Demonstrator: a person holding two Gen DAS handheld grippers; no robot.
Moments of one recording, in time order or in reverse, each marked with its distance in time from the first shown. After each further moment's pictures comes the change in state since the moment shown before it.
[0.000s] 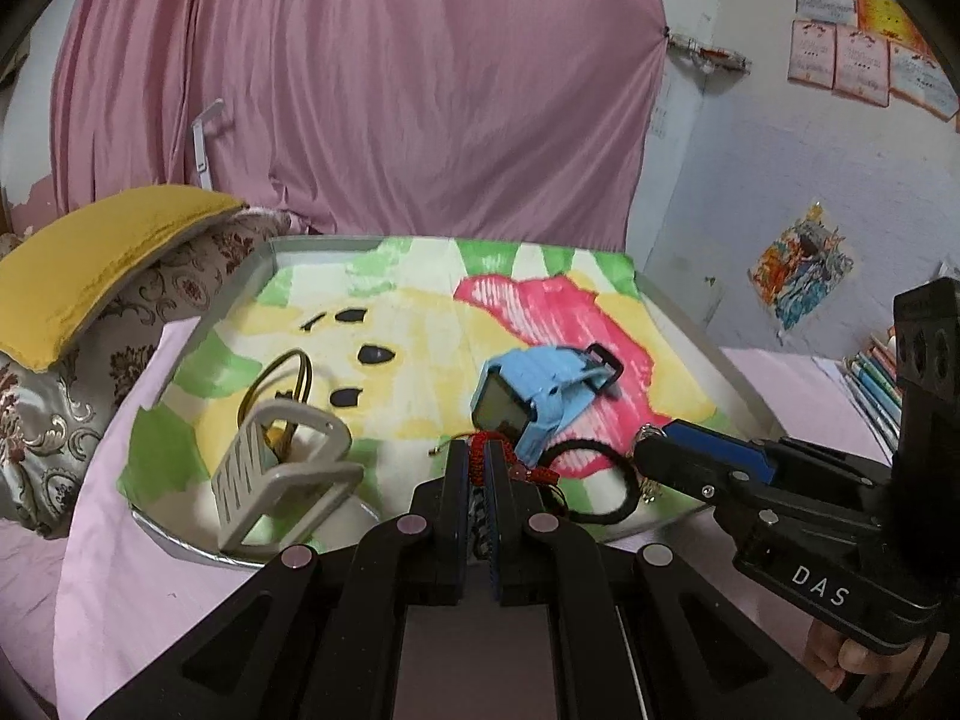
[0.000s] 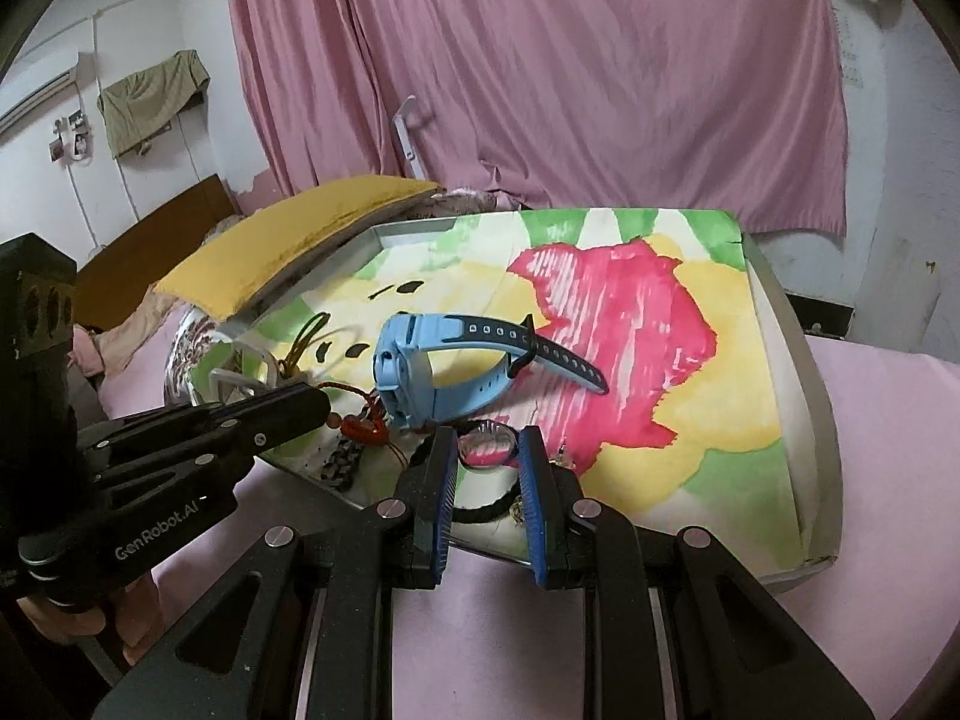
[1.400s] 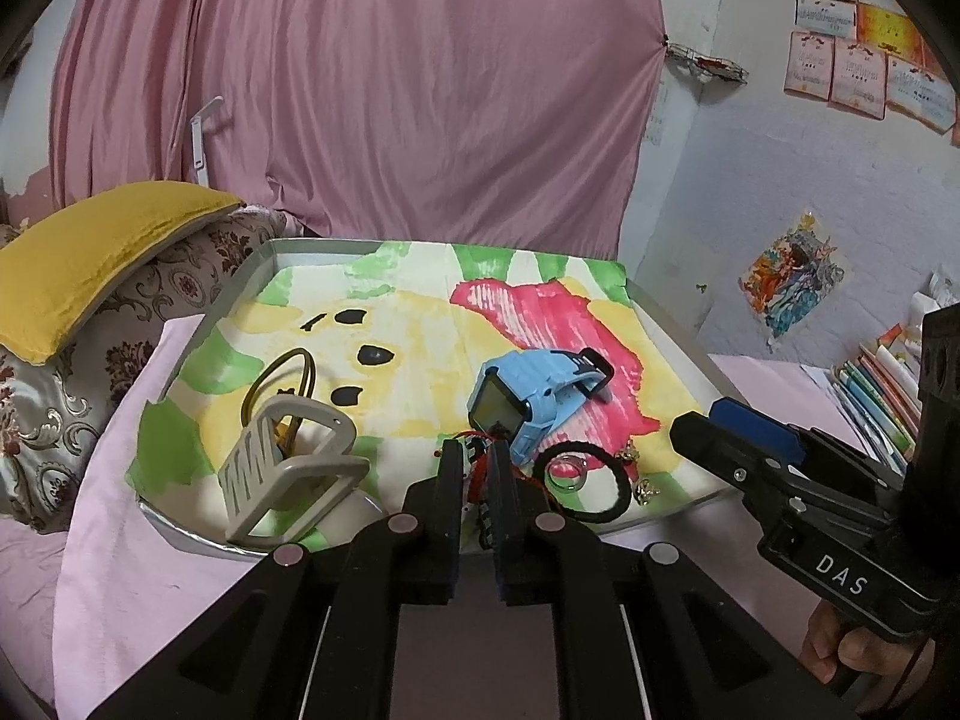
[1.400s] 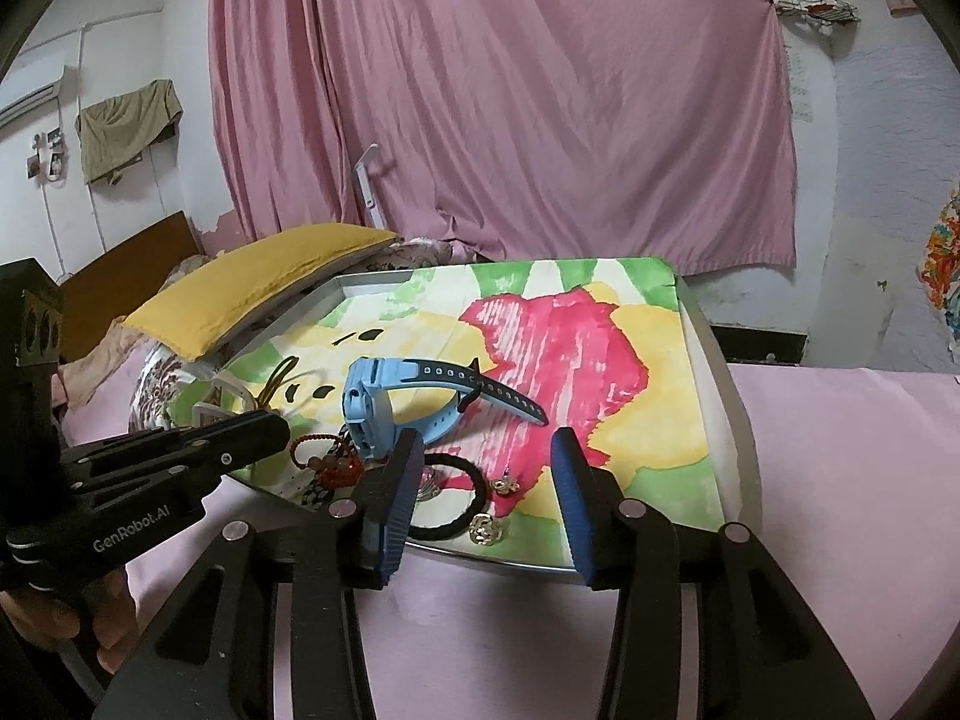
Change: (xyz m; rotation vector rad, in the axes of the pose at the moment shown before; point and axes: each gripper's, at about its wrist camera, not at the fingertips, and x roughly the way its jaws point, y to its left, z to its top) left arm -0.010 0.003 0.000 -0.016 -0.023 -0.029; right arm -0.033 -0.008 -0.002 0.022 -0.147 -0.112
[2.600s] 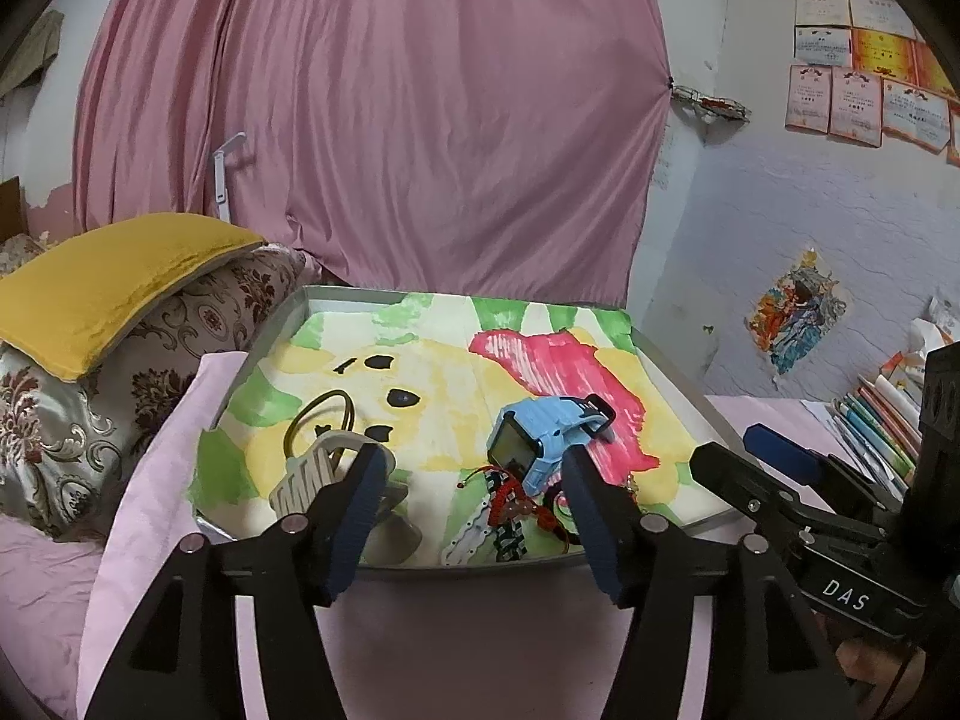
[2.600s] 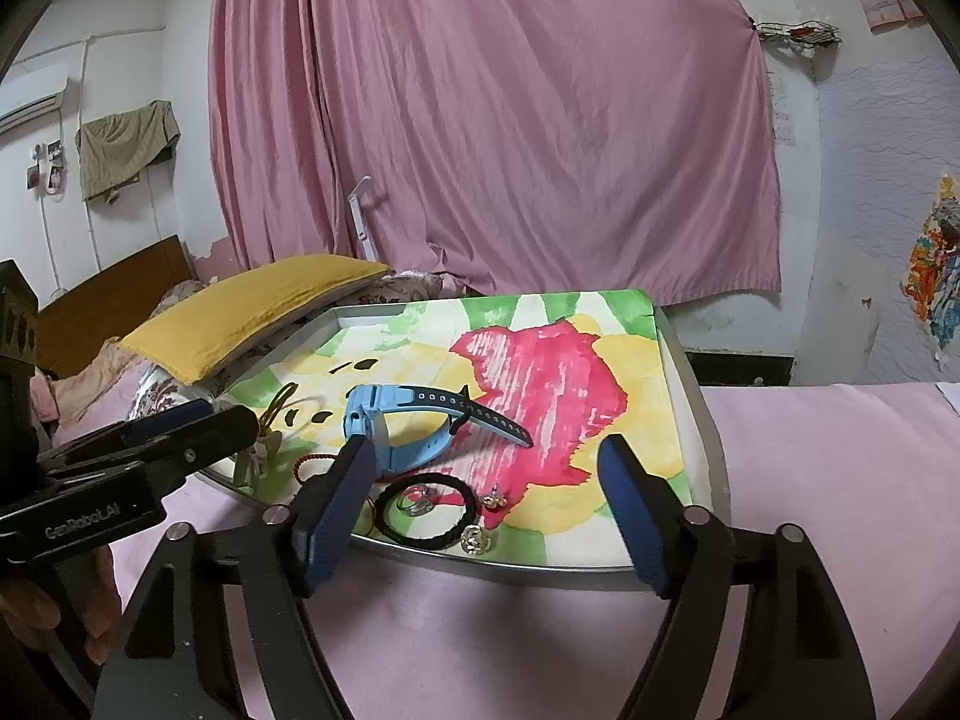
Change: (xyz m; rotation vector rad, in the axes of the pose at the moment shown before) left arm -0.028 0.007 0.002 -0.015 -0.113 0.029; right arm -0.014 -0.003 -0.004 0.008 -0.080 -0.022
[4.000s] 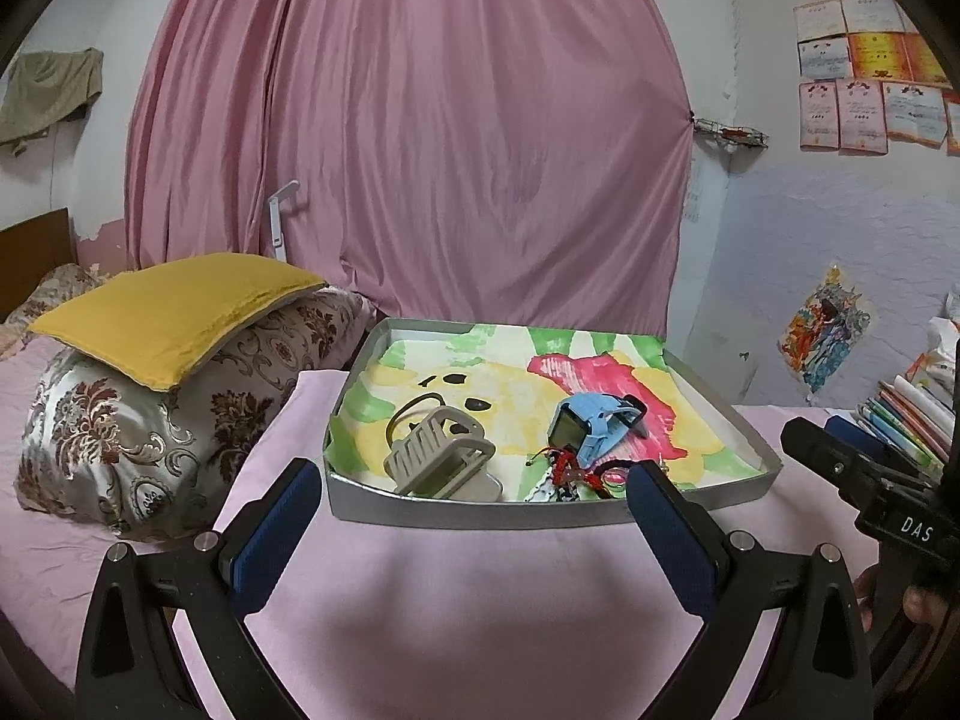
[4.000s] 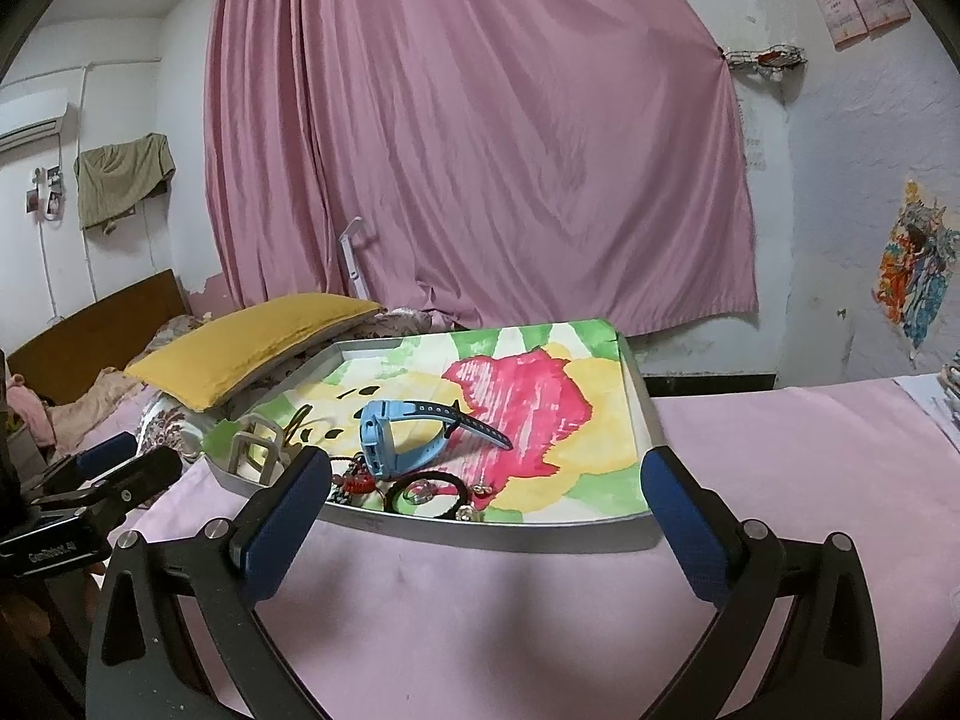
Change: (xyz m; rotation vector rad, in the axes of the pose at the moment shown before) left arm -0.065 0.014 -0.025 0.019 -0.120 0.115; right arm -0.057 -0.004 -0.011 0.023 -0.101 -0.031
